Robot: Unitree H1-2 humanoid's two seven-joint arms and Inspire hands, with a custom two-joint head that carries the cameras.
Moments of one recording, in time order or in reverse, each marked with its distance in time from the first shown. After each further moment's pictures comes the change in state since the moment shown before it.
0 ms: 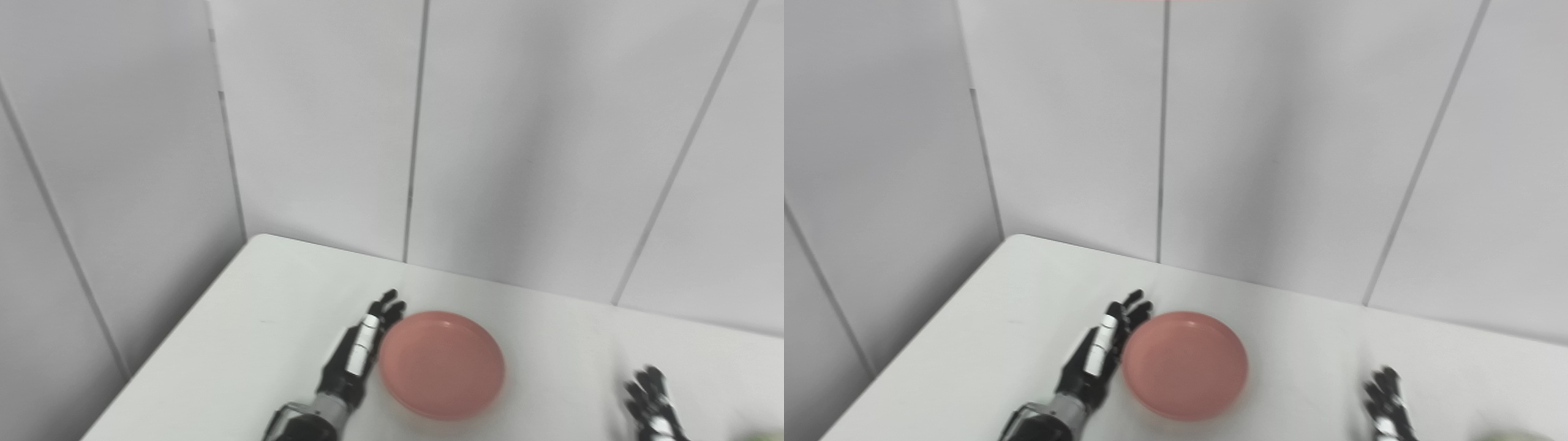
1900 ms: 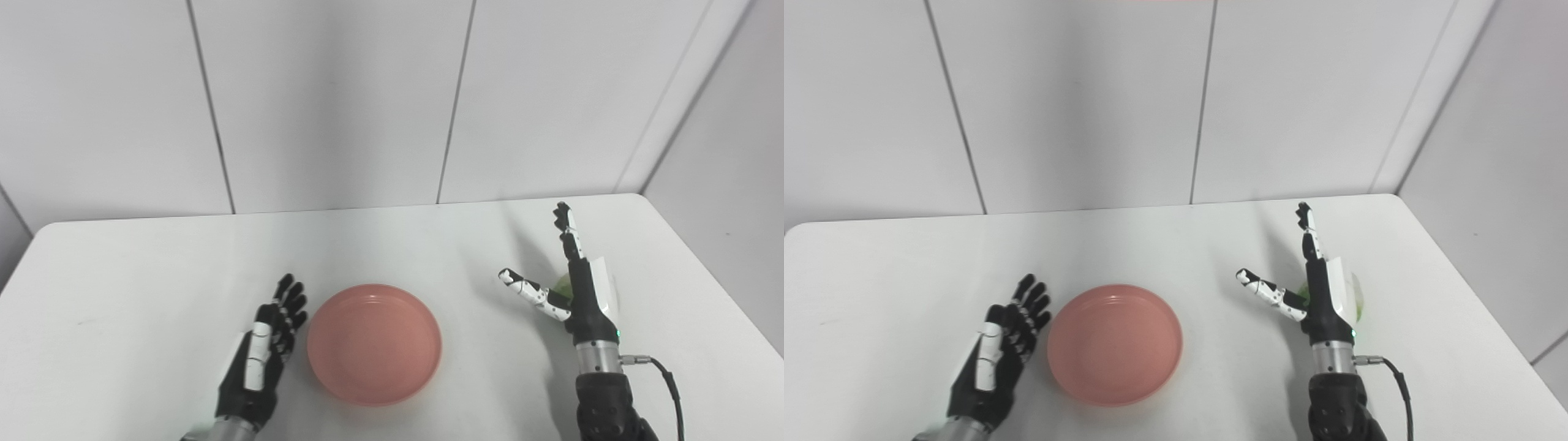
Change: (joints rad) left arm 0.157 -0.040 -0.087 -0.151 -0.028 -0.008 -0.131; right arm -0.116 -0.127 -0.135 0.054 -0.634 -0.024 -0.454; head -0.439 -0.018
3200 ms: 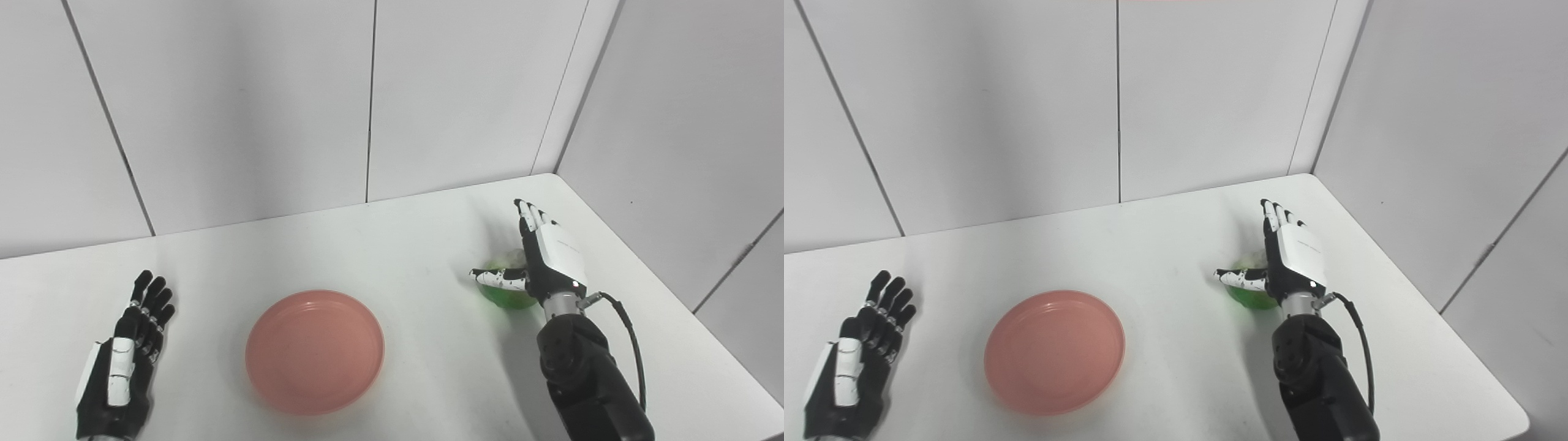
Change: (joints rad) left arm -0.098 0.105 0.096 0.174 -0.037 -0.203 -0.075; right arm -0.002 -0.135 0.081 -0.210 -0.271 0.709 0.291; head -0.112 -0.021
